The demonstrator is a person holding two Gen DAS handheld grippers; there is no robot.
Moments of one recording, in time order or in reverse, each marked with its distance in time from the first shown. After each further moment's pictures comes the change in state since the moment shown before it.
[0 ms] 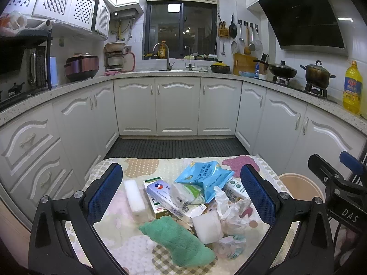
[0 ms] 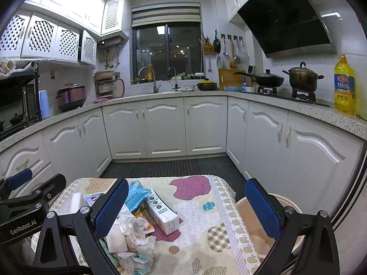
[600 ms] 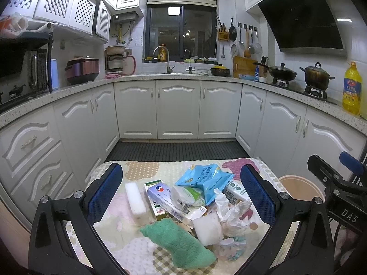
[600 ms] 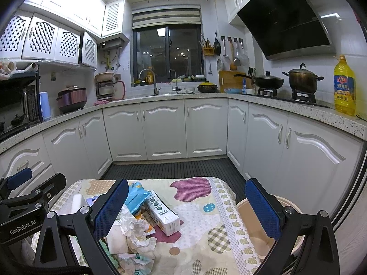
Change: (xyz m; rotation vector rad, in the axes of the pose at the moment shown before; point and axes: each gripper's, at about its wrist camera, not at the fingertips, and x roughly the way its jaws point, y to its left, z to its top) left arm -0.002 -0.002 -0.002 0.003 -0.024 0.005; right arm -0.003 0.000 0.001 -0.001 -0.011 0.003
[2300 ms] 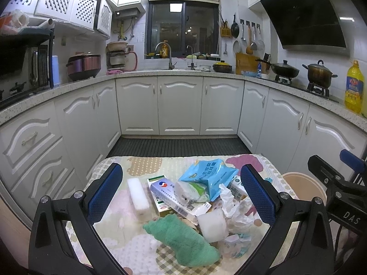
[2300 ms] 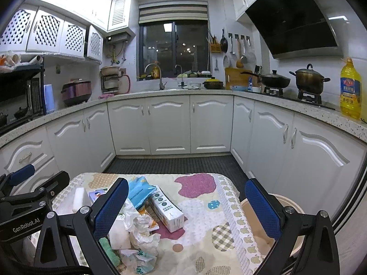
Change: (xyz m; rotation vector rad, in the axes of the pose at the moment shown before) left arm 0.005 0.011 -0.009 -0.006 0.026 0.006; right arm 0.007 0.008 -0.004 -0.039 0.032 0.024
